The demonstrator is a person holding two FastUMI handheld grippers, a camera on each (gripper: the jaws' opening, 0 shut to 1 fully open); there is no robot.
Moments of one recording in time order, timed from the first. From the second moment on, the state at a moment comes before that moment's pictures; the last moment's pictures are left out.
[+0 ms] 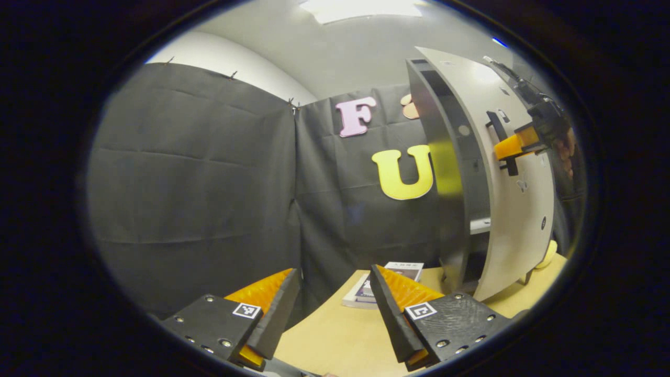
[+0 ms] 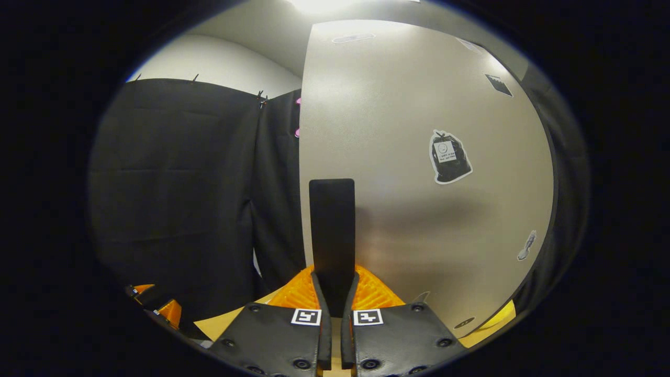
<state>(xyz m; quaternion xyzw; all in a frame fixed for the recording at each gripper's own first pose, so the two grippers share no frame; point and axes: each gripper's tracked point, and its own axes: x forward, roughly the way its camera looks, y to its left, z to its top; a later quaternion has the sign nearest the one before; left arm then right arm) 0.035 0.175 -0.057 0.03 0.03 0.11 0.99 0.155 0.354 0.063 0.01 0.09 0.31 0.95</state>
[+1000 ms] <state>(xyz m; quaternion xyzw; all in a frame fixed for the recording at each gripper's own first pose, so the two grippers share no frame) 0.030 0.038 -0.008 0.03 0.00 0.05 1.00 0.087 0.262 0.080 0.03 0.09 0.40 0.91</state>
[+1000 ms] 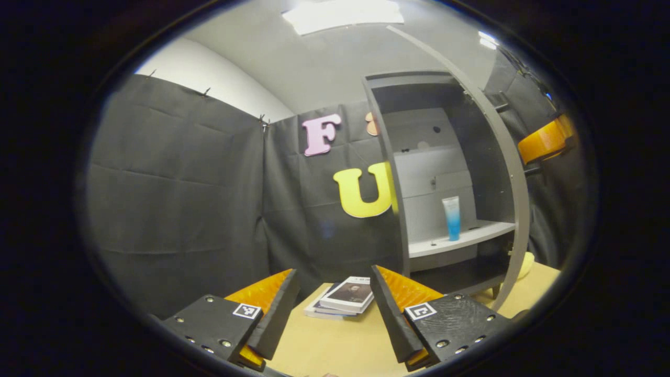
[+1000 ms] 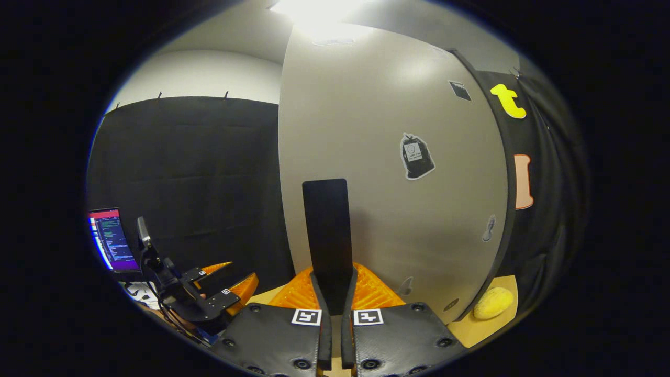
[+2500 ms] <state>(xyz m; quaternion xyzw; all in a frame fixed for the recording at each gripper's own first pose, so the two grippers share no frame) -0.024 -0.136 0.019 0.04 -0.02 -0.06 1.00 0.092 0.067 0.081 0.03 0.01 0.22 0.98</state>
